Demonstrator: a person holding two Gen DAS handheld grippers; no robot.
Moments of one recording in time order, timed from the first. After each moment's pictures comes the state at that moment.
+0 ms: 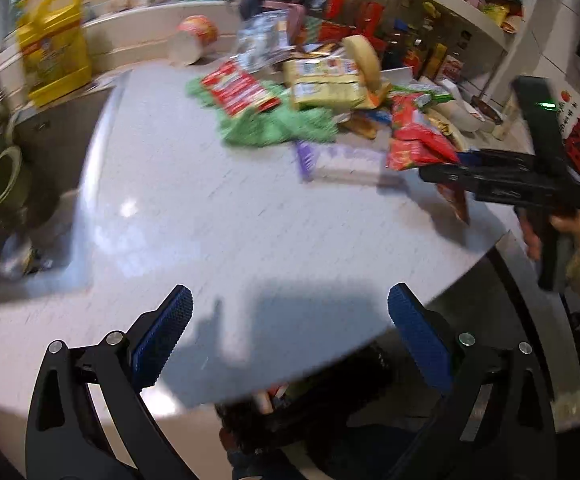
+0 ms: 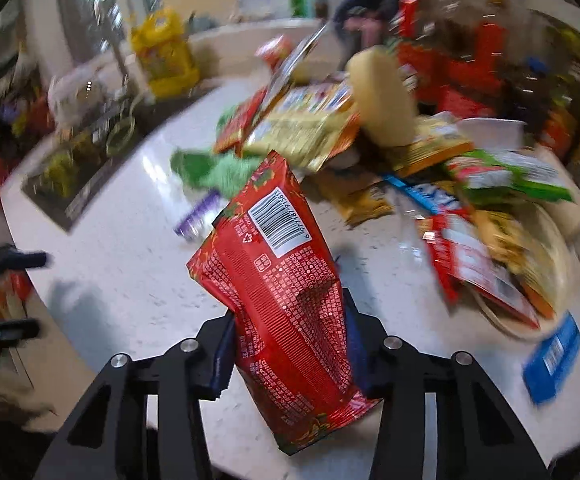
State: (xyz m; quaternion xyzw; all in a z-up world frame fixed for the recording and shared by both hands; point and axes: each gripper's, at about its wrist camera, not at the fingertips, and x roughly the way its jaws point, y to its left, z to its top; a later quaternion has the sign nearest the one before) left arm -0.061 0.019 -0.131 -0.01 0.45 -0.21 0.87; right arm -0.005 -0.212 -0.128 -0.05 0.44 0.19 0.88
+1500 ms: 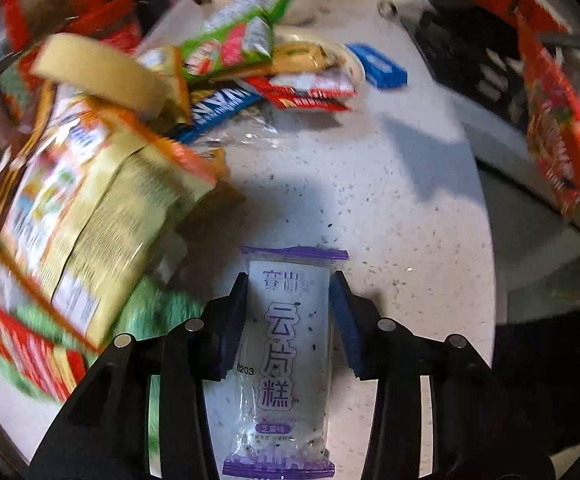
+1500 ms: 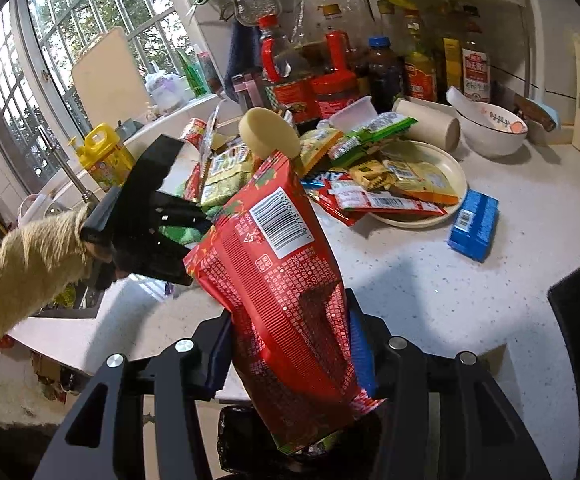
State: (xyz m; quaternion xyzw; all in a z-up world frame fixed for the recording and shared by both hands) left arm 0.081 -0.103 -0.154 0.27 0.44 -0.52 0.68; right arm -0.097 -0.266 -0.097 0.12 0.39 0.07 0.91
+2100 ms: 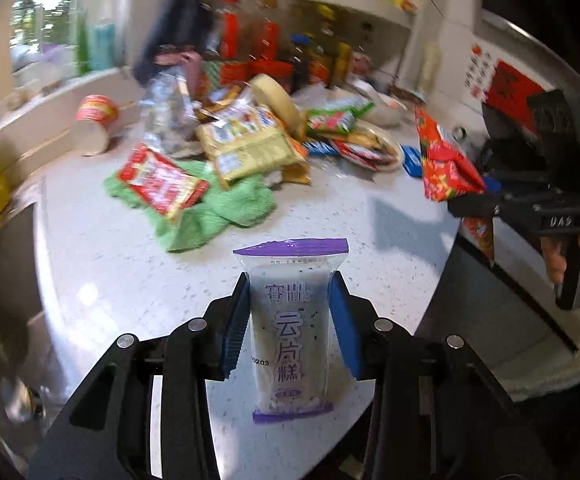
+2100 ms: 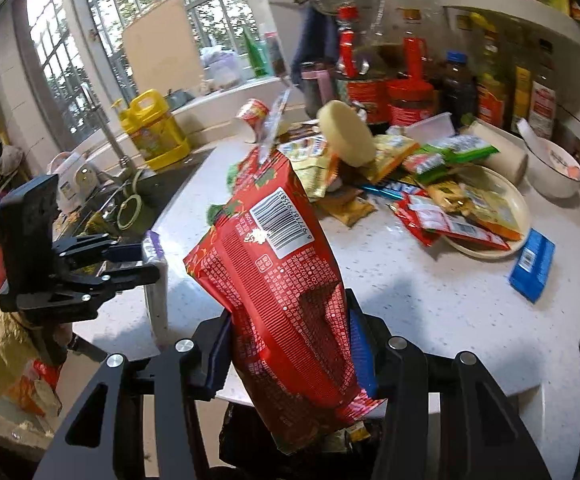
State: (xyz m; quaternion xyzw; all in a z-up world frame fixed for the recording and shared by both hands) left arm -0.022 0.032 -0.090 0.08 0.37 -0.36 0.85; right arm -0.083 -0.216 -0.090 0.07 0.39 0.15 0.90
